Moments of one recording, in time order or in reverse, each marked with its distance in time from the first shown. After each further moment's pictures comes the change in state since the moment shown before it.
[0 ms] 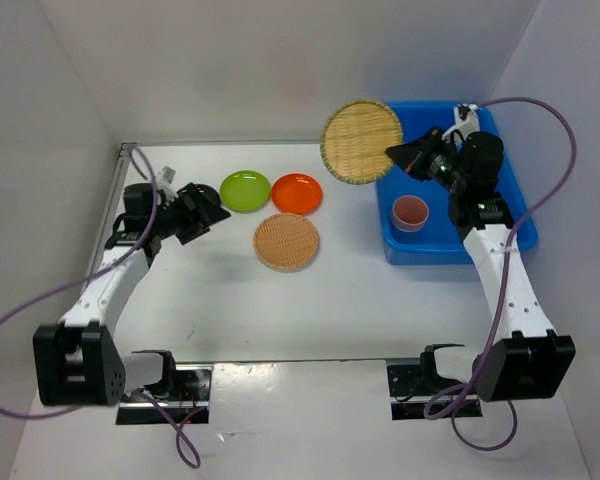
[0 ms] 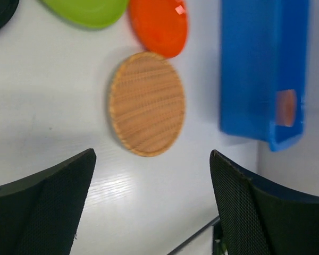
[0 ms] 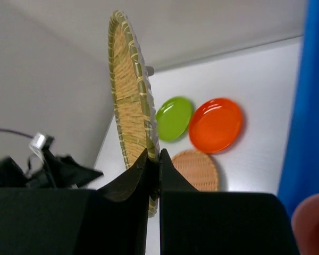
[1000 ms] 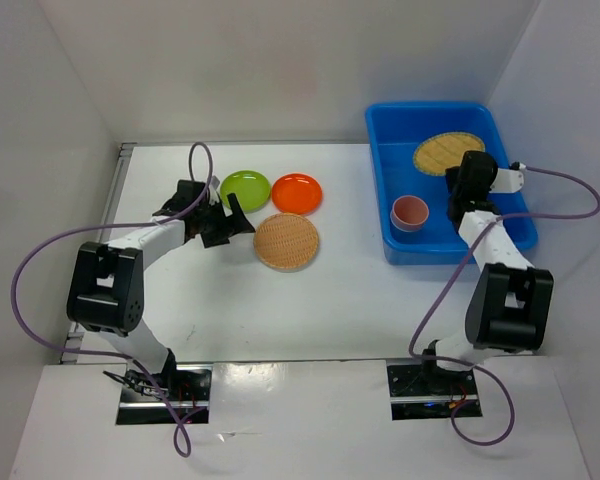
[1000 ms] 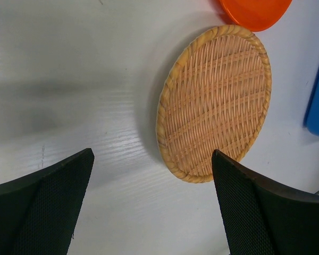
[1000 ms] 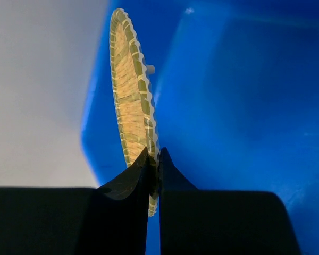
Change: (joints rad) left arm -0.187 0.470 0.151 -0.006 -0.190 0.124; right arm -0.198 0.210 -0.200 0.201 0.826 0.464
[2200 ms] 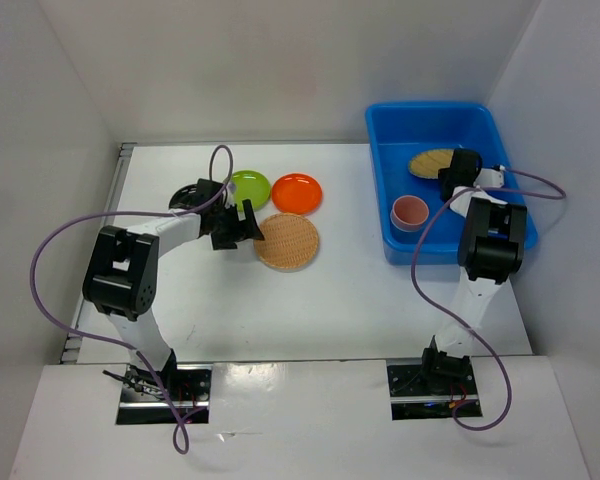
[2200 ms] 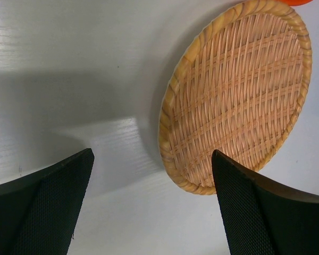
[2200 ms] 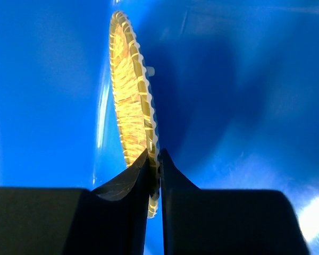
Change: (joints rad) left arm -0.070 0.132 0.089 -0.069 -0.046 0.048; right arm -0.061 0.612 0.307 0.105 -0.066 0.075
